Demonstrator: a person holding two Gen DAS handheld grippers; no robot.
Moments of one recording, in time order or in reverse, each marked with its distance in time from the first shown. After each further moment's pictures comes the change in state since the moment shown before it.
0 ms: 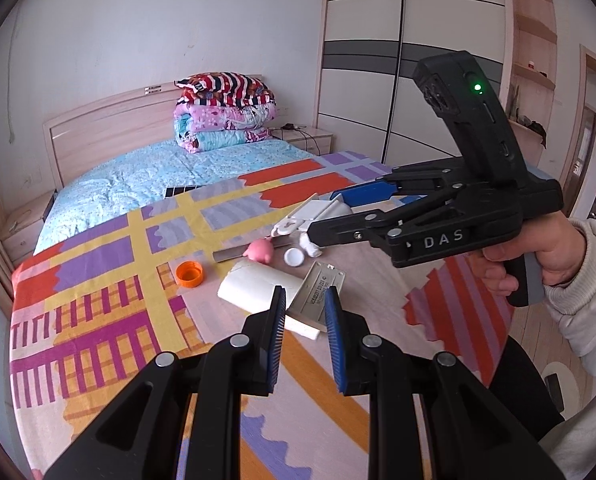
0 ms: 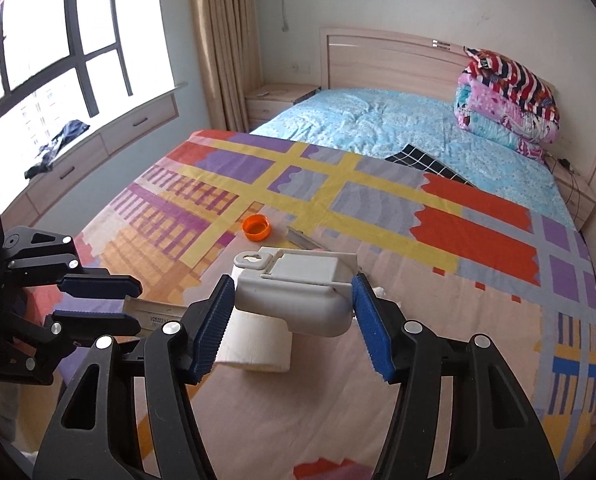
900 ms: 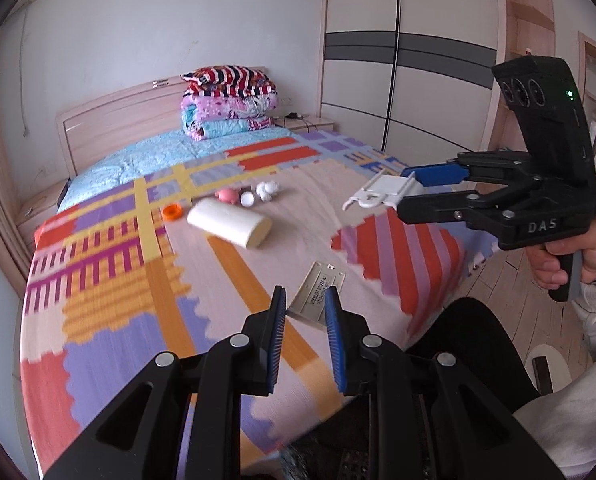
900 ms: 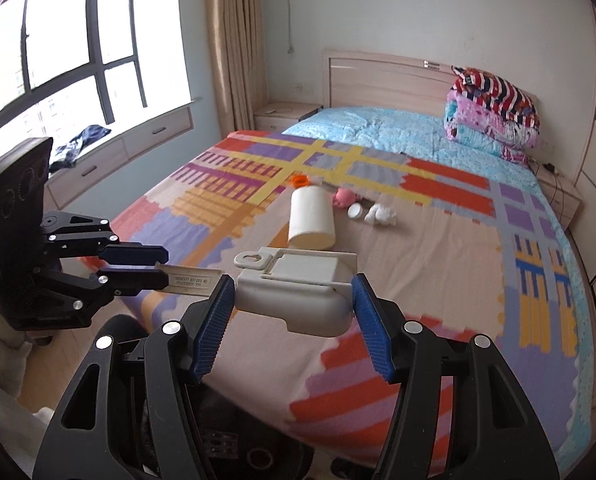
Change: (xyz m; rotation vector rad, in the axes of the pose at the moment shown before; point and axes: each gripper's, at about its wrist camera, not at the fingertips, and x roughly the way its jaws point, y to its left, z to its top) left arm -0.069 -0.086 -0.065 -0.015 0.040 0.041; right arm -0.116 0.057 -0.109 0.006 -0.064 0.003
